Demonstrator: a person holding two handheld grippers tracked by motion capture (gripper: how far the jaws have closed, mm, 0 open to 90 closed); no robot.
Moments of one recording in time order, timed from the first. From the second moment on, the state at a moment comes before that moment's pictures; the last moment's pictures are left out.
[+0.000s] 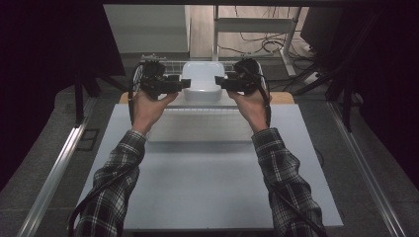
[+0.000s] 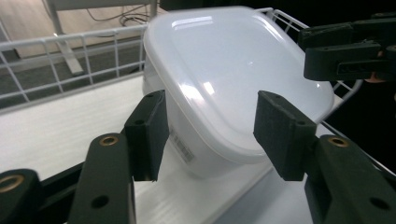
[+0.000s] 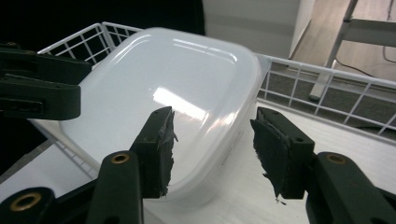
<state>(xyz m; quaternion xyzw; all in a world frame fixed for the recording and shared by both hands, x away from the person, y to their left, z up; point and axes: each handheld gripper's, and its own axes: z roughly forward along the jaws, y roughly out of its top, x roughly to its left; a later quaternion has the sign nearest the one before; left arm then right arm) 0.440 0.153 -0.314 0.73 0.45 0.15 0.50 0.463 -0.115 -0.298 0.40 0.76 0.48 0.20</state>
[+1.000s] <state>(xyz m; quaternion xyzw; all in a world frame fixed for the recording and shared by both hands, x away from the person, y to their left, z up) 0.412 0.146 -0.314 0.77 0.38 0.15 0.49 0.450 -0.106 -0.302 0.35 0.80 0.45 0.19</state>
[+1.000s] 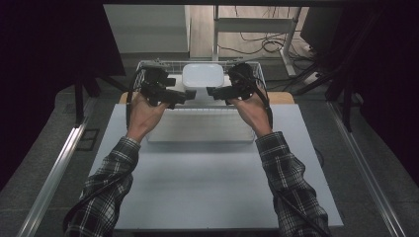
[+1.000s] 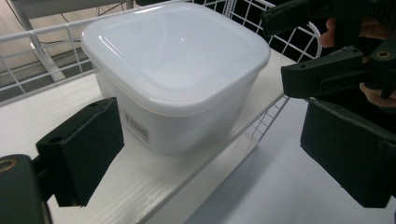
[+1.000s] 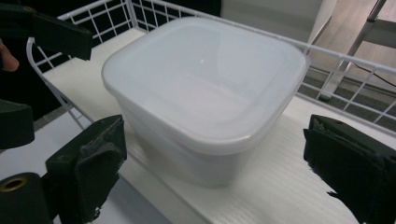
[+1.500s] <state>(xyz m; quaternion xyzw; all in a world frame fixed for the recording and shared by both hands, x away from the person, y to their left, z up) 0.393 0.154 -0.346 0.77 0.36 0.16 0.50 0.431 -0.114 -0.320 0.32 0.81 0.44 0.20</state>
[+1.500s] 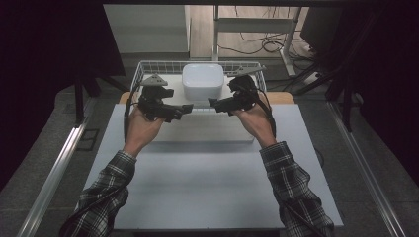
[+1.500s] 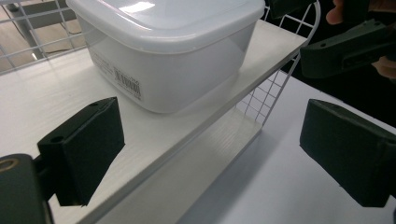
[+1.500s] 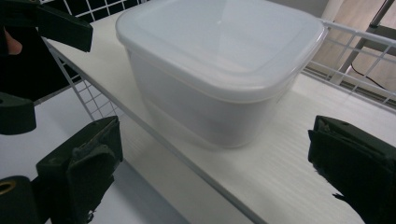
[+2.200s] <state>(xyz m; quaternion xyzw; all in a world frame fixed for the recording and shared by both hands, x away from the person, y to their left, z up) 0.363 0.149 -0.366 0.79 0.33 0.15 0.50 0.405 -0.125 -0.342 0.30 0.82 0.45 0.18</state>
